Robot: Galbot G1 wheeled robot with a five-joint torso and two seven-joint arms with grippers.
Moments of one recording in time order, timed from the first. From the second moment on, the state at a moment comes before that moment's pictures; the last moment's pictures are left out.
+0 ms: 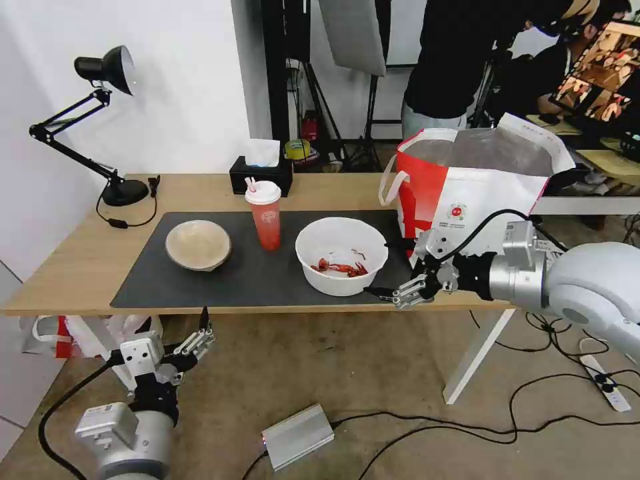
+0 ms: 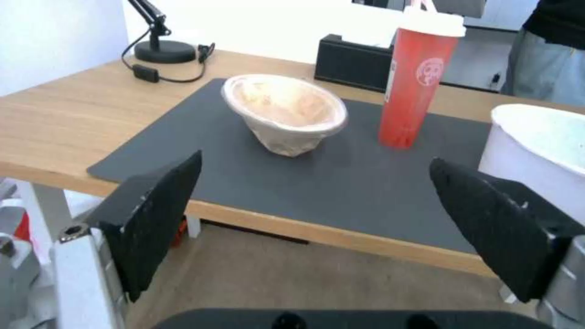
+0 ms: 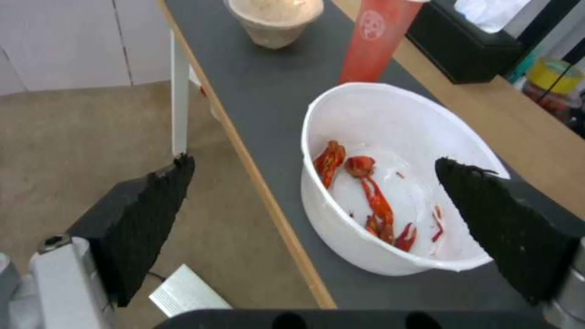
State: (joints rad) left arm 1.82 -1.44 -0.54 -2.50 -0.24 0.27 -0.28; right arm -0.54 0.32 -0.07 2.16 0.93 -0.46 -0.40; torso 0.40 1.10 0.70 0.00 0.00
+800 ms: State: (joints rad) left arm 1.82 -1.48 -0.52 -2.50 -0.19 0.27 -0.27; right arm -0.26 0.36 -0.33 2.01 0.93 -0.49 -0.51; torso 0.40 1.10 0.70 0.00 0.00
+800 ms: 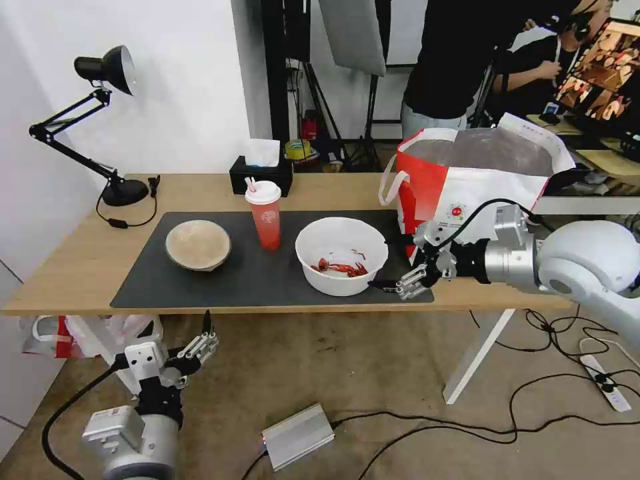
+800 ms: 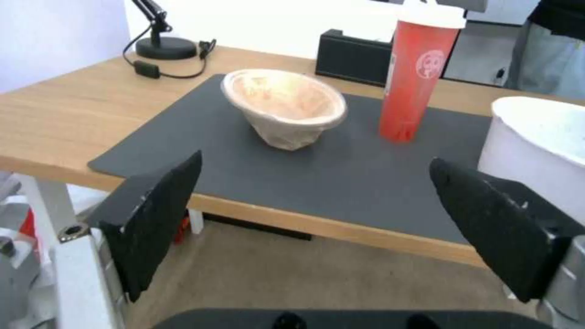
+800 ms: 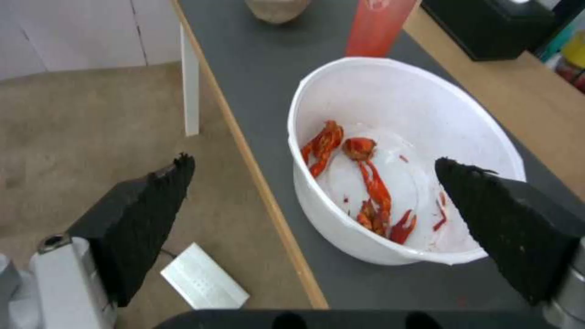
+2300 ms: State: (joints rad) left arm 1.84 -1.52 -0.50 -2.50 -0.14 0.26 -0.27; right arm 0.14 0.51 -0.74 1.88 0.92 -0.51 -0.57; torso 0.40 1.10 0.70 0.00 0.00
